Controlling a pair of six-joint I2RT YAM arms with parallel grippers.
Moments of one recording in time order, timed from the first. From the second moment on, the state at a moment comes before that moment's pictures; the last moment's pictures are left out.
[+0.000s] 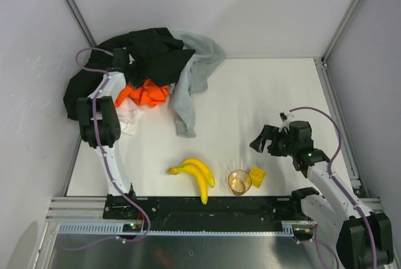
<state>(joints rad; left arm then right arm) 0.07 2.12 1.70 -0.36 0.24 -0.59 0.20 0.86 0.43 -0.25 -0.36 0.46</state>
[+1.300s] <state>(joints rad) 0.07 1.16 1.01 -0.59 -0.08 -0.31 0.43 0.94 0.47 -0.18 -0.28 0.60</state>
